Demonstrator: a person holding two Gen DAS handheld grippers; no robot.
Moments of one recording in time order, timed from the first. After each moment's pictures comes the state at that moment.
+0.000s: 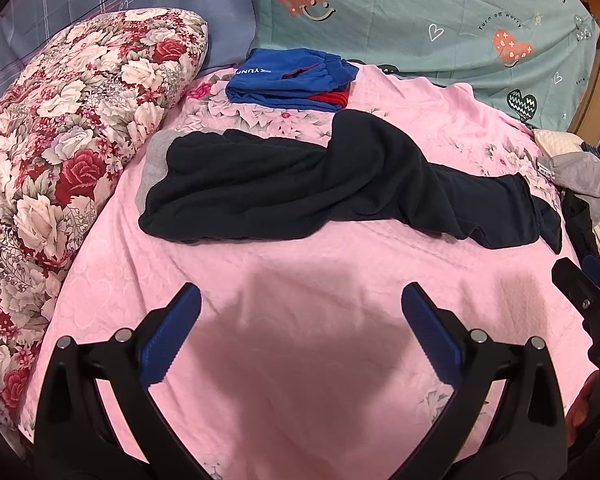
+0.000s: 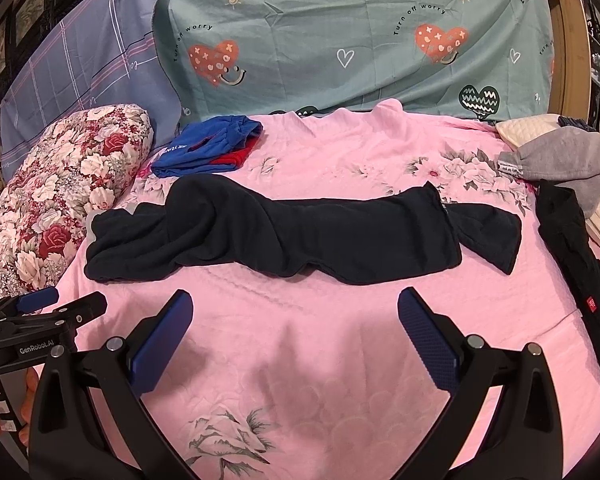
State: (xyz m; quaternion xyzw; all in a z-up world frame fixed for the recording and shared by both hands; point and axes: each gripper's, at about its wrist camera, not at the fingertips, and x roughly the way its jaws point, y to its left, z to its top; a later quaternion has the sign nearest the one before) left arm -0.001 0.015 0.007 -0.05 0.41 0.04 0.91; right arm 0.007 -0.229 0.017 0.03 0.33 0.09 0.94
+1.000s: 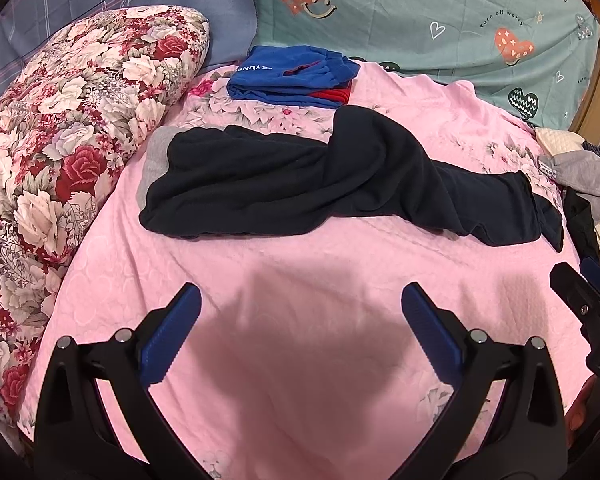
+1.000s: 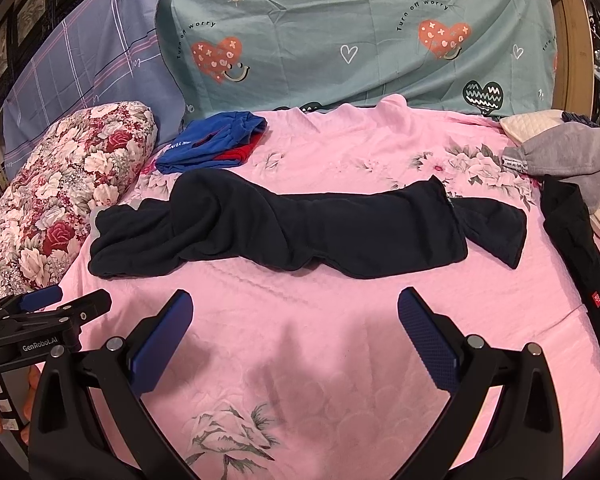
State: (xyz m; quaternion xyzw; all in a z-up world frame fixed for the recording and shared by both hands) left arm -0.003 0.016 0.004 -0.05 0.41 0.04 0.91; right arm 0.006 -0.227 0.013 0.04 0.33 0.10 0.94
